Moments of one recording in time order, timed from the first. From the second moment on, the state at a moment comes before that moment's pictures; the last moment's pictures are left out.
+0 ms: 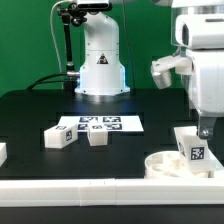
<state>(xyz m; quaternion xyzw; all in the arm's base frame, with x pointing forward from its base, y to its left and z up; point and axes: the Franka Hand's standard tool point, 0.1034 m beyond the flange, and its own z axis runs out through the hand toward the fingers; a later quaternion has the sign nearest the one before) 0.644 0.109 0.092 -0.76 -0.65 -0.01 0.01</state>
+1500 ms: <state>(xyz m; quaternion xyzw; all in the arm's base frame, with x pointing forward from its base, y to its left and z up) 0.639 0.105 0.077 -0.86 -0.52 0.00 0.01</state>
